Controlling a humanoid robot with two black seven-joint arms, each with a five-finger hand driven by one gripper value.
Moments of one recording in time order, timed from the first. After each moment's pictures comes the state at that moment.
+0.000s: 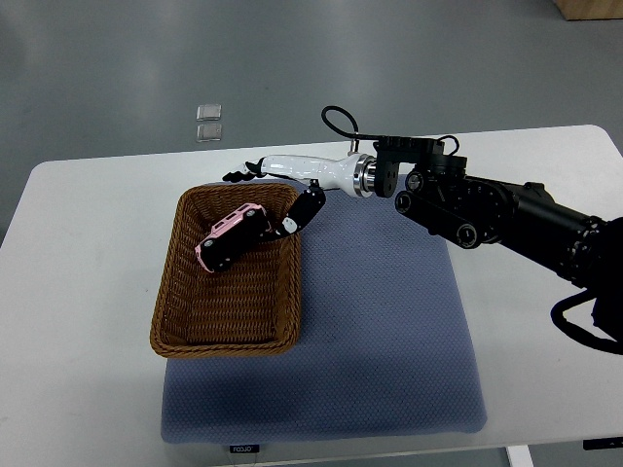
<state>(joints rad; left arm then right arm) 0.04 0.00 -0.07 -0.13 0.11 -0.11 -0.02 1.12 0.00 0.27 0.59 -1.23 0.25 0.45</state>
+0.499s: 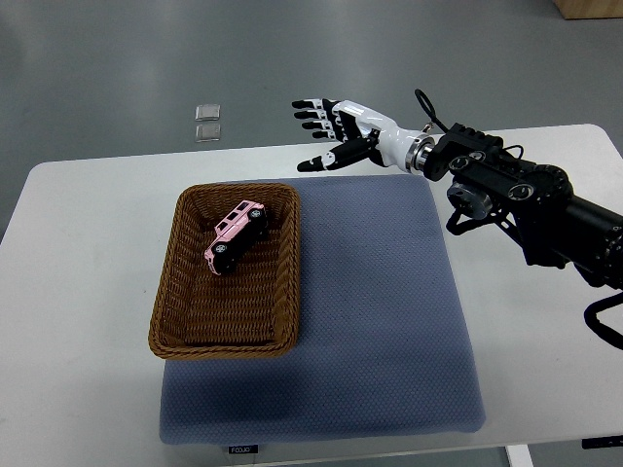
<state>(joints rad) 0.04 0.00 -0.07 -0.13 0.11 -0.11 -0.02 1.06 -0.12 0.27 0.55 -0.38 0.27 0.31</state>
